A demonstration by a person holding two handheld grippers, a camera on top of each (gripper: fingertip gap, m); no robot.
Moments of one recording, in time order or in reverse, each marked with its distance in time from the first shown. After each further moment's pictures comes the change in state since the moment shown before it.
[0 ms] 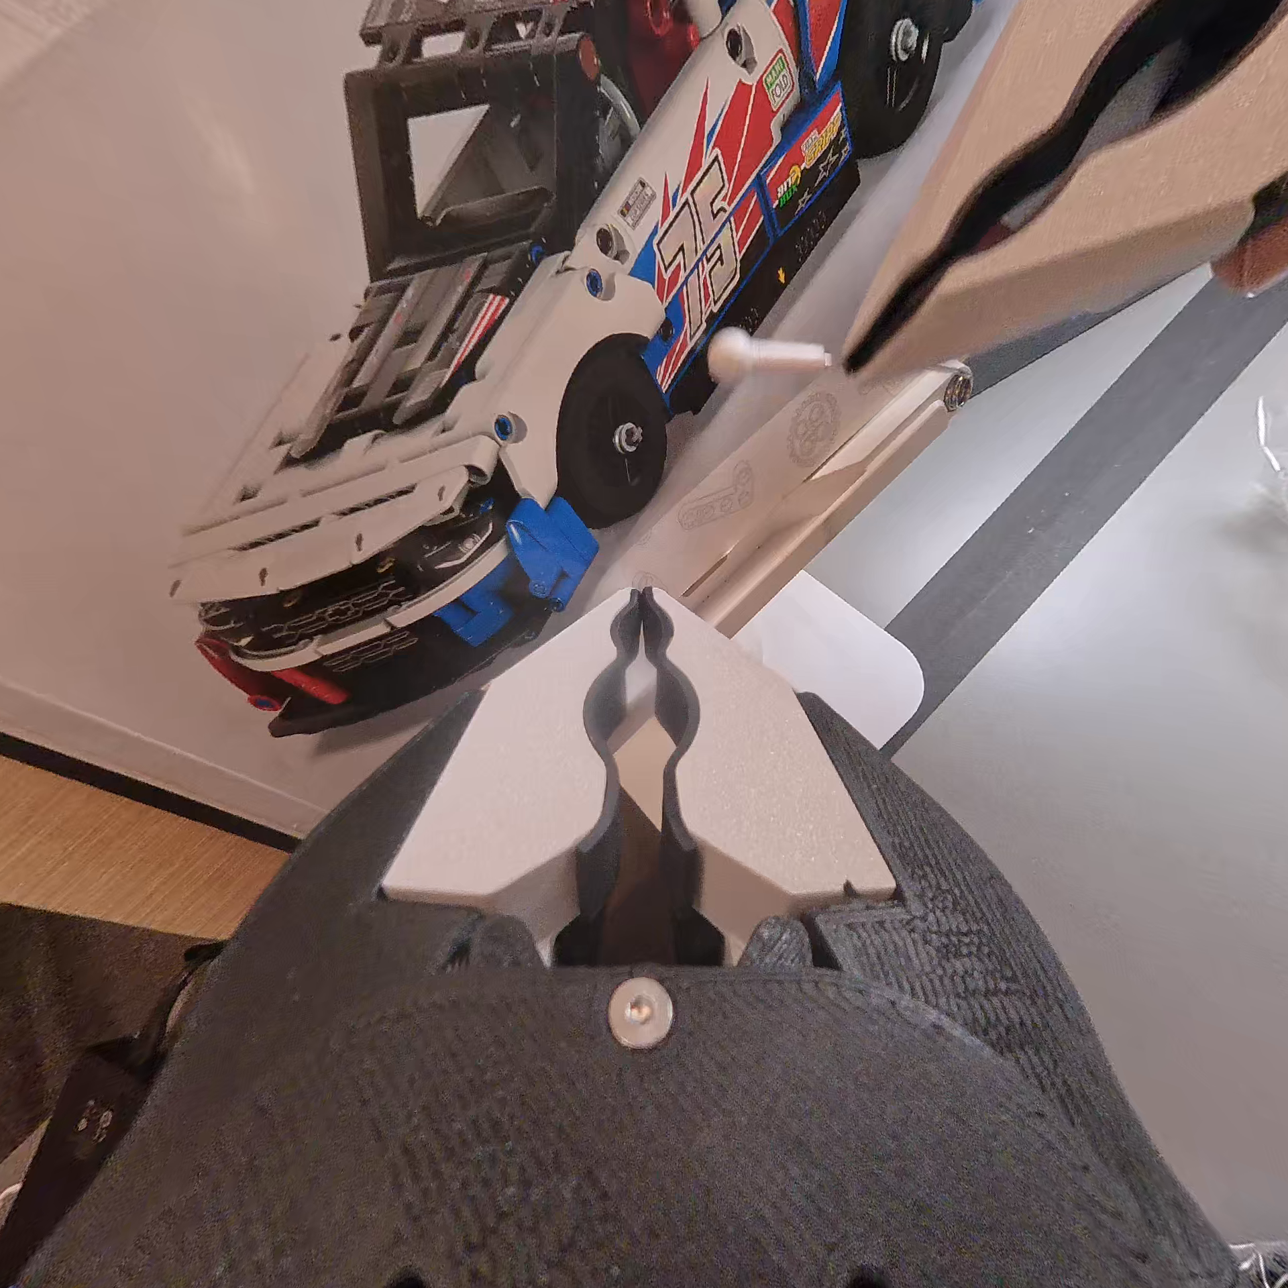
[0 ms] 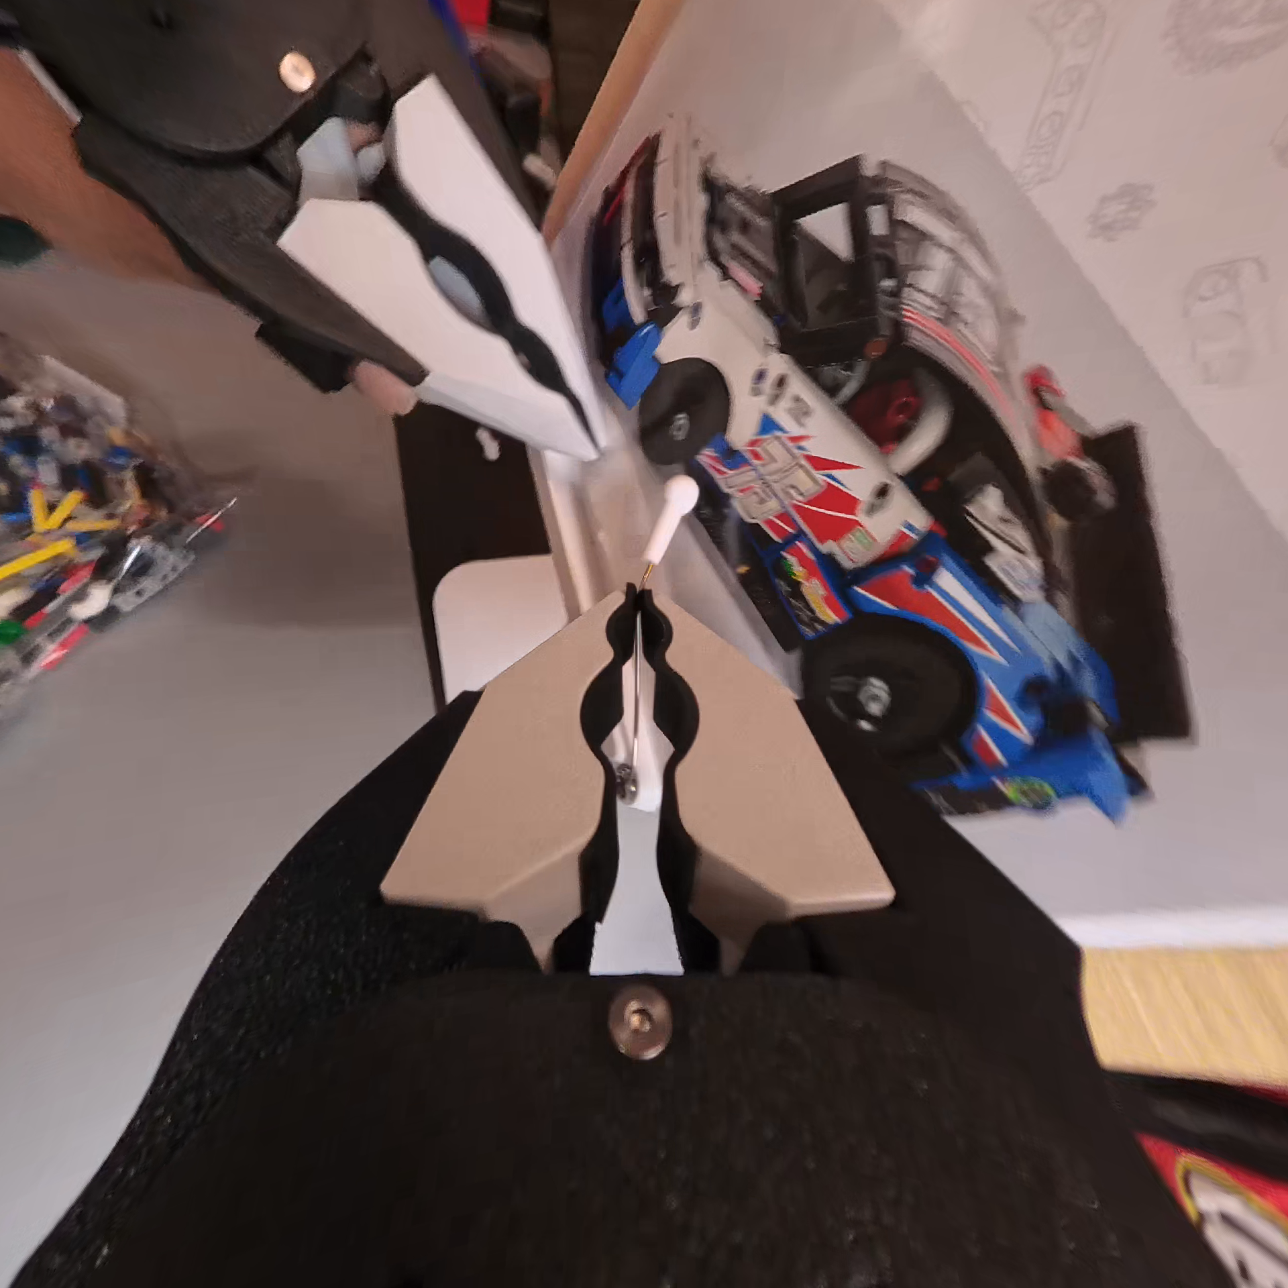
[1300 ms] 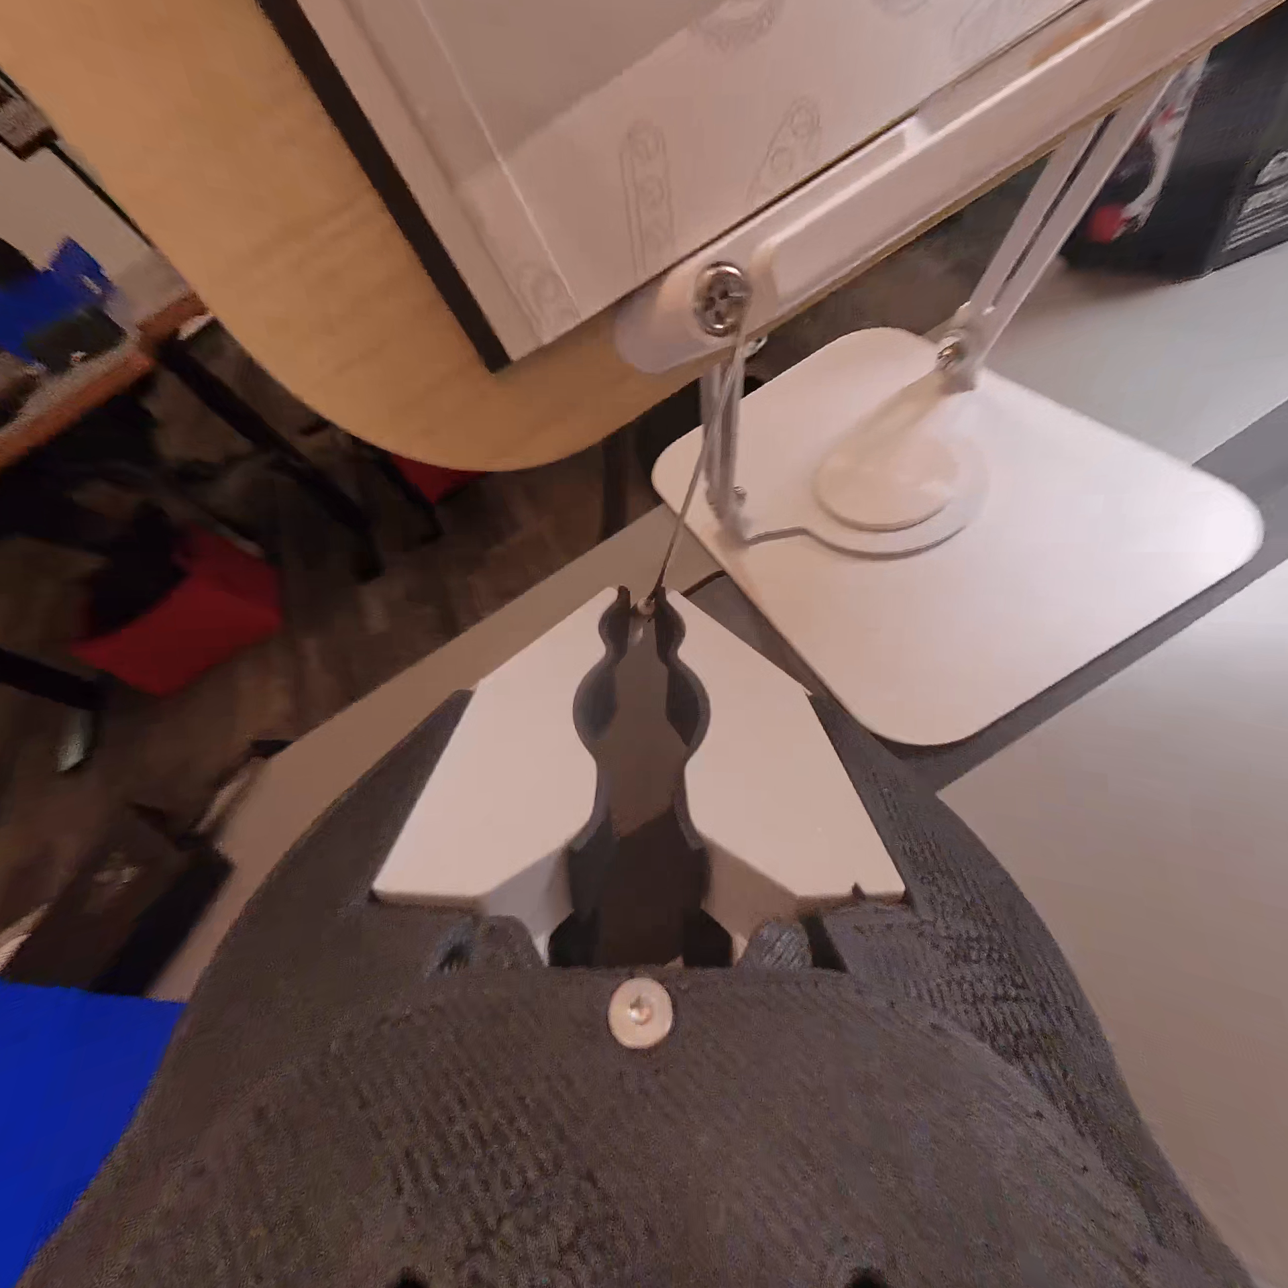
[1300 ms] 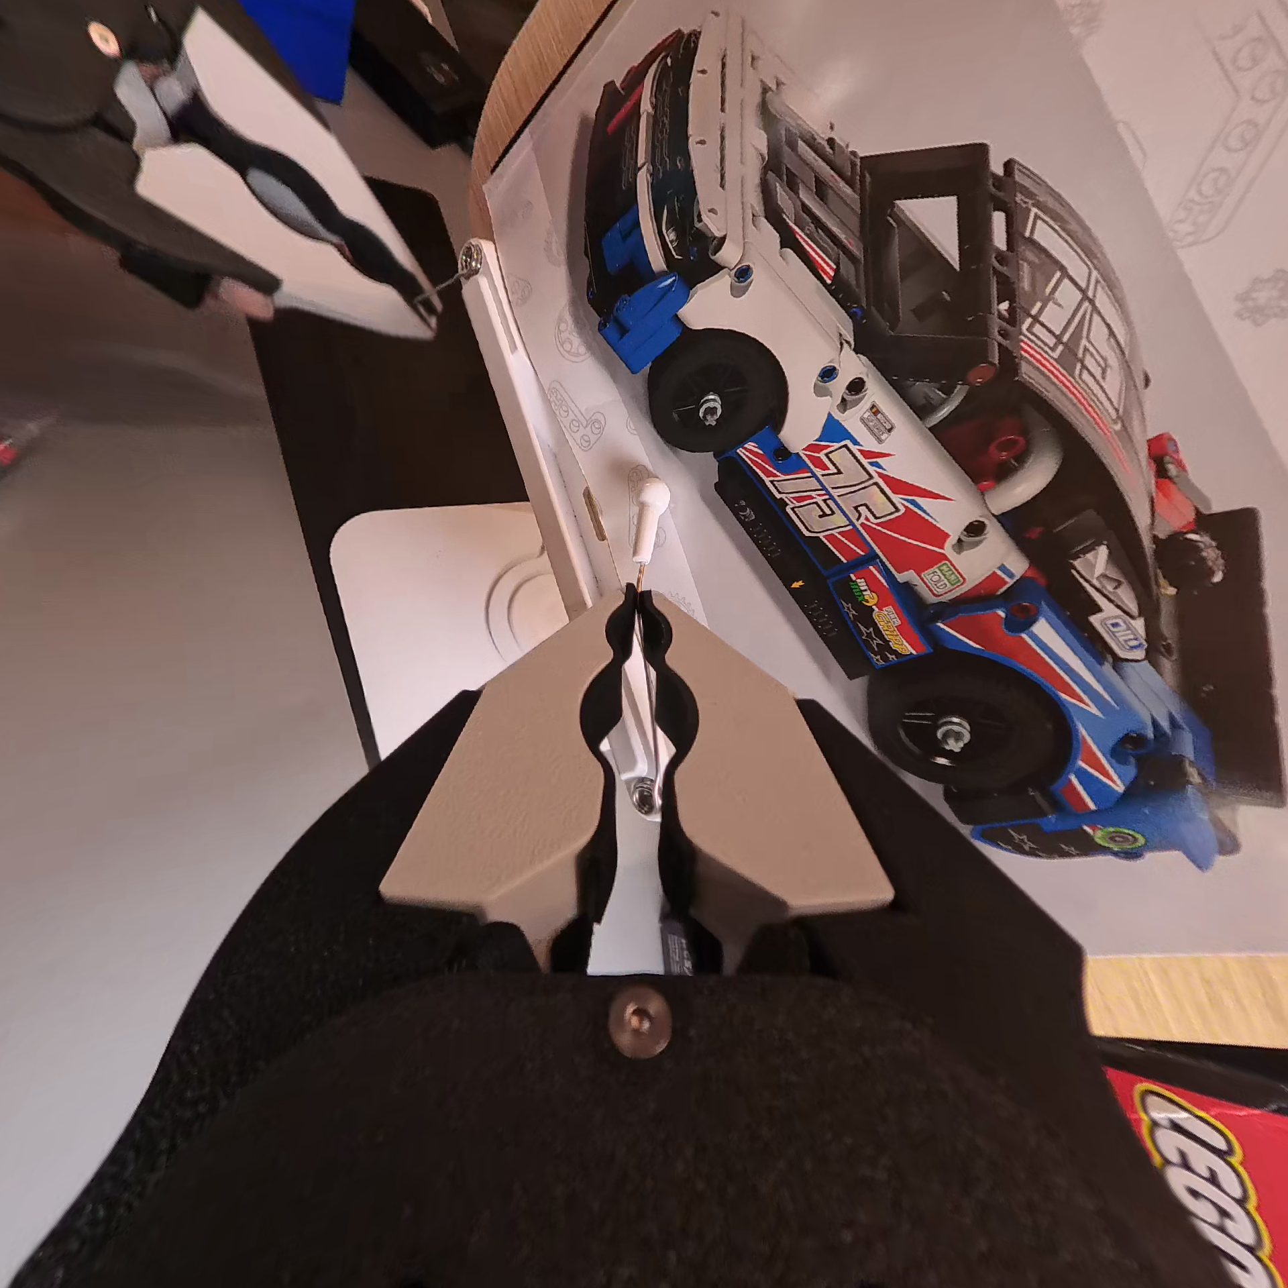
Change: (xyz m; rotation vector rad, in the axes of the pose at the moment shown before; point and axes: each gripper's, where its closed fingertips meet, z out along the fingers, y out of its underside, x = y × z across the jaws) left arm -0.054 0.124 -0.006 0.105 -0.244 -0.073; right arm -0.003 0.009 0.016 -0.134 0.214 -0.150
